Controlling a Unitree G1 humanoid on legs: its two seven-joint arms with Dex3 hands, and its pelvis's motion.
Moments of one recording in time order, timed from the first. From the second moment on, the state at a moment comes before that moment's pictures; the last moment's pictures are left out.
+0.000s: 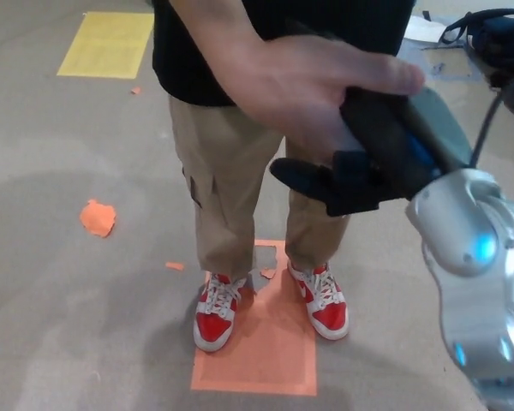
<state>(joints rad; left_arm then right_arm) -0.17 0.57 -0.02 1.29 0.22 -0.27 -0.16 -0.55 -0.21 0.38 -0.33 -0.74 0.59 0.34</state>
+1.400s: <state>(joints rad) -0.18 0.57 -0.05 1.29 0.22 -0.28 -0.15 -0.69 -0.16 0.37 -0.08 -0.69 0.44 0.21</state>
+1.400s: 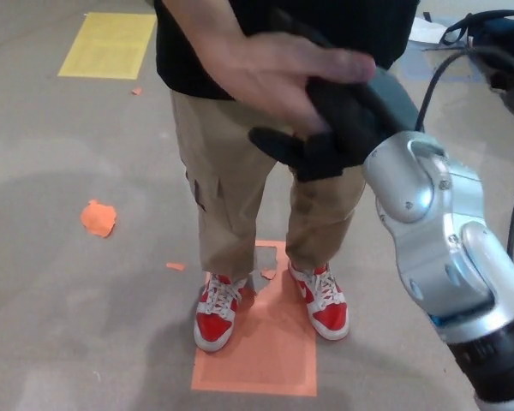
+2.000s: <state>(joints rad) -0.13 0.57 -0.05 1.29 0.22 -0.28 -0.15 -0.40 -0.16 0.43 -0.73 -0.76 0.50 0.29</state>
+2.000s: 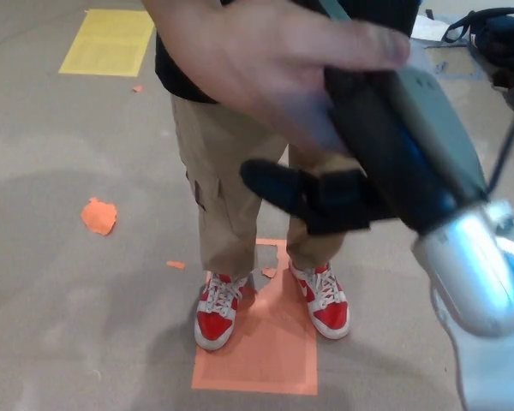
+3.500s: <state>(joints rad) -0.24 0.58 -0.03 1.29 0.22 -0.28 -0.17 0.03 -0.38 0.11 -0.13 -0.65 0.23 0.23</state>
